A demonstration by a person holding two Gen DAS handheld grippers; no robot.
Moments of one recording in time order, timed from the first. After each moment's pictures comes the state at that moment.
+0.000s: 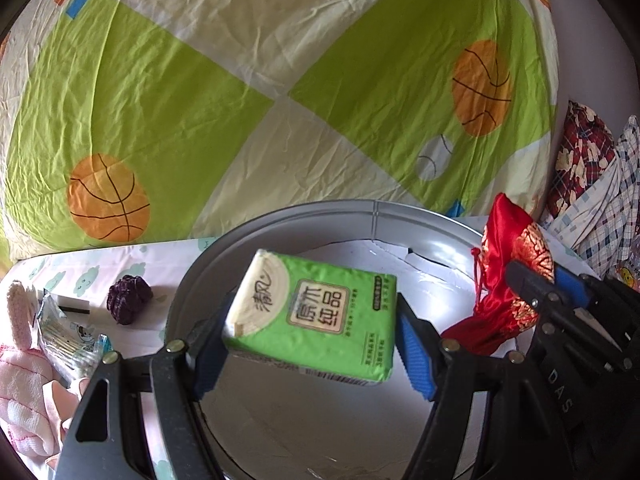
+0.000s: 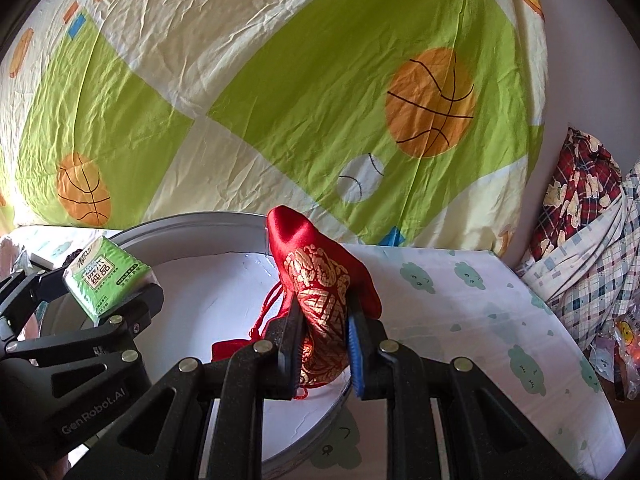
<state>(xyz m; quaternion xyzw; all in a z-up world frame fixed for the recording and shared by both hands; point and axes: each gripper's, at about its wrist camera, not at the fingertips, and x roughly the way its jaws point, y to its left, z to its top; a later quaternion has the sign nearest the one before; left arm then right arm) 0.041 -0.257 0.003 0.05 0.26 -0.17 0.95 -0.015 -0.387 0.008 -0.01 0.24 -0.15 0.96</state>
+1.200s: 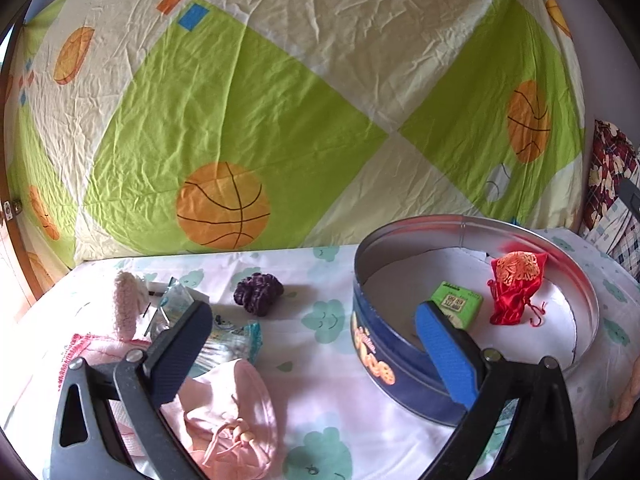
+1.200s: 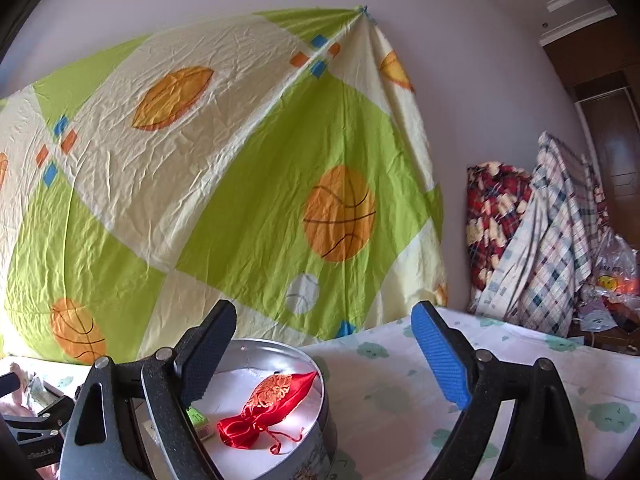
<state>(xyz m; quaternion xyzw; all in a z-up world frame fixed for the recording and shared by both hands) 0.009 -0.144 0.009 0.05 0.20 -0.09 0.97 -0.102 -0.368 0.036 0.08 -0.01 -0.26 0.96</state>
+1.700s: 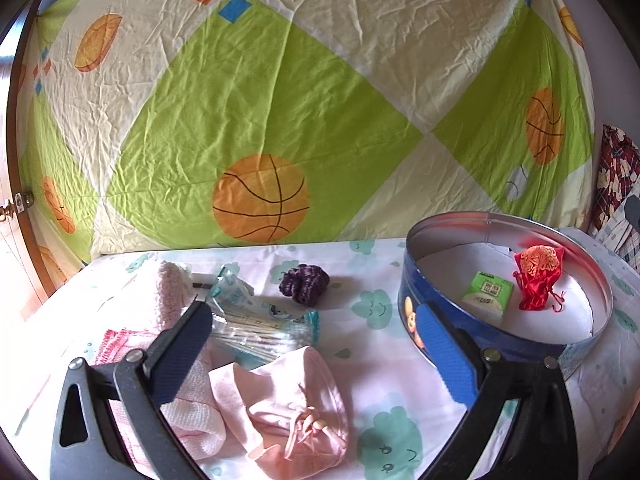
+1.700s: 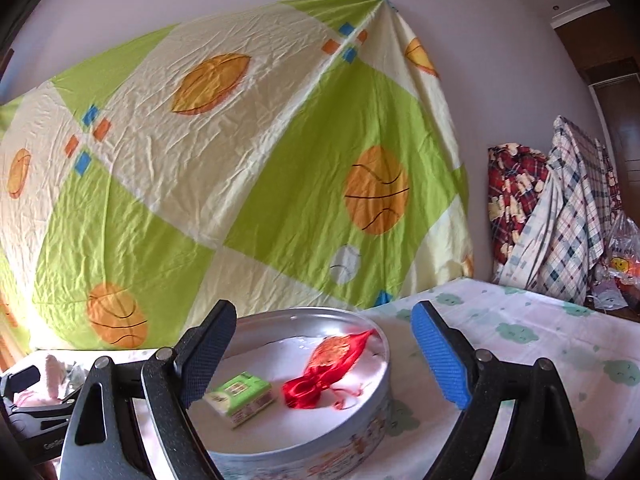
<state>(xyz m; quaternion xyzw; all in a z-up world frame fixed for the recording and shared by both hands) 0.009 -0.095 0.008 0.05 0.20 -0.08 0.98 -0.103 -0.311 0.031 0.10 0.03 -0.21 0.97</state>
